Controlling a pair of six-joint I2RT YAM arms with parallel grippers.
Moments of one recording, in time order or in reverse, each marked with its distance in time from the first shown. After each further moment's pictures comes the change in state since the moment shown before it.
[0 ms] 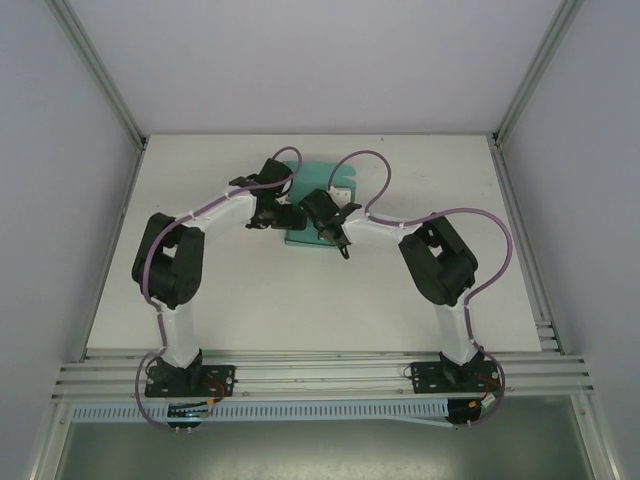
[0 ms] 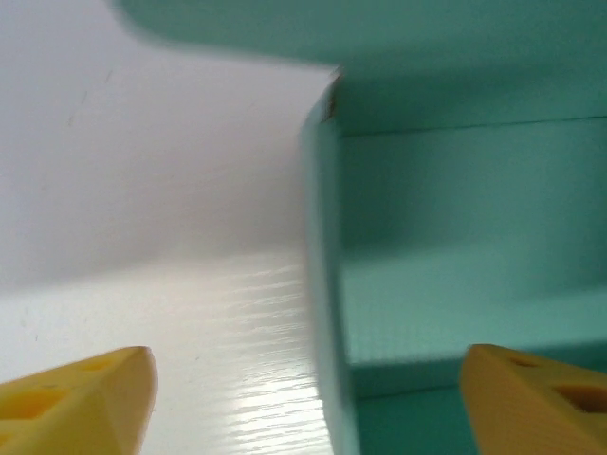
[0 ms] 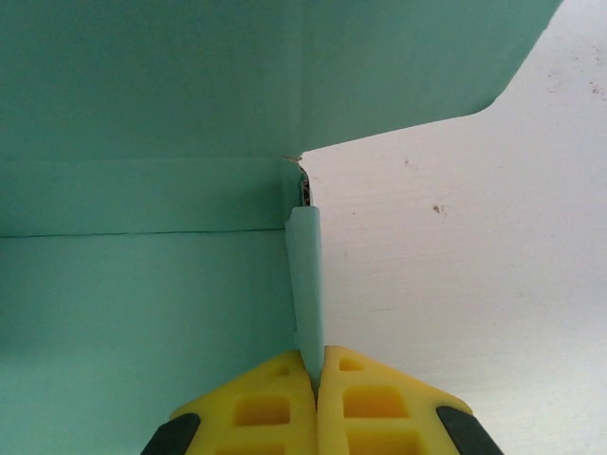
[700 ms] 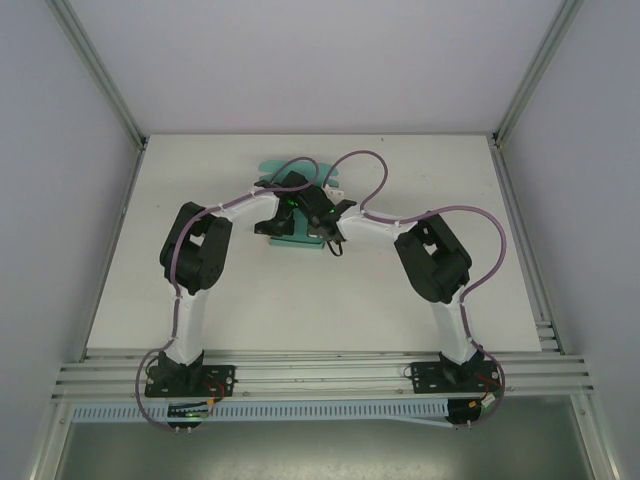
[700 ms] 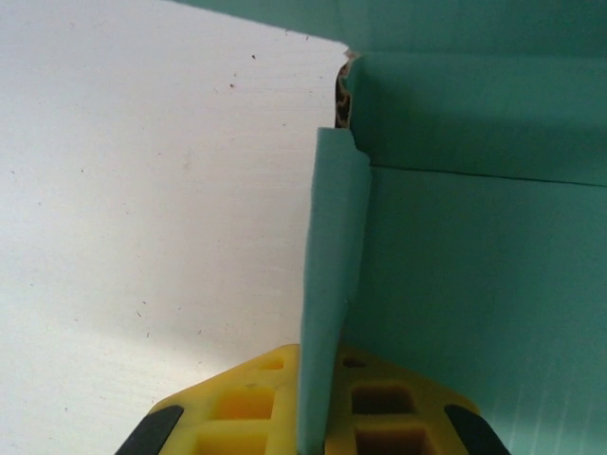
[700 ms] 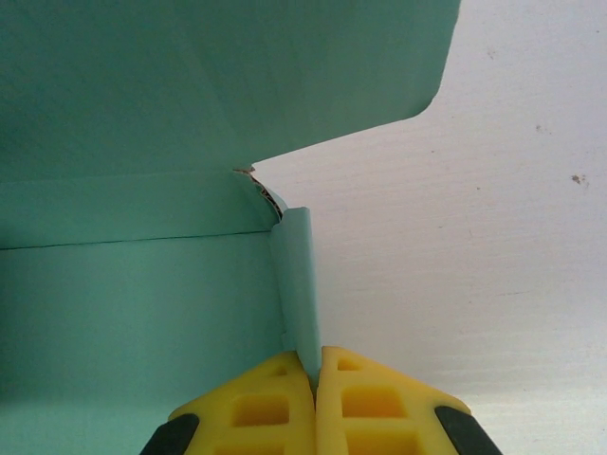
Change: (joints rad) left arm -0.062 0.217 0.119 -0.171 -0.420 -0.152; right arm 0.001 0.043 0.071 -0.003 -0.124 0.089
